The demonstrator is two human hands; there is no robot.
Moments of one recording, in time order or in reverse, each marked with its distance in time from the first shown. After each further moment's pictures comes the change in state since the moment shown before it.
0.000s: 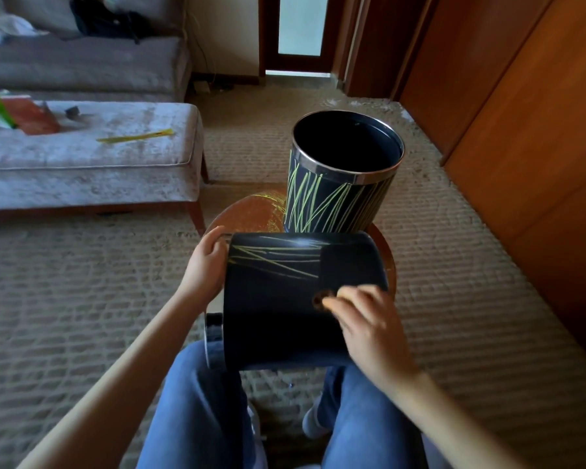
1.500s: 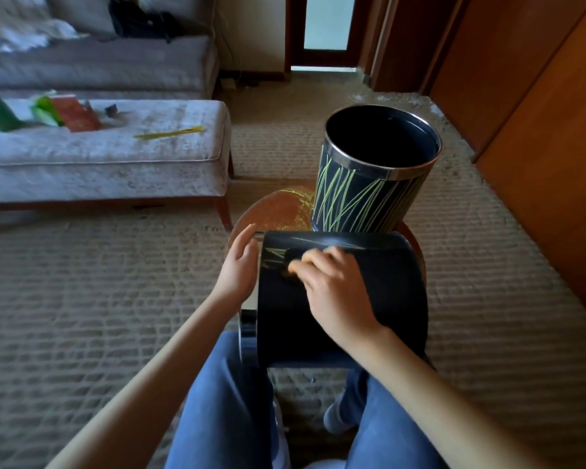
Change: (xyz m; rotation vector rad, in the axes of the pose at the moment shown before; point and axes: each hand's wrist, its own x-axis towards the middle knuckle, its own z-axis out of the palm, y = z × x) left_hand -0.005 -0.021 -0.003 -0.108 -0.042 0.102; right_hand 0.075 -0.064 0.039 0.117 -0.099 0.021
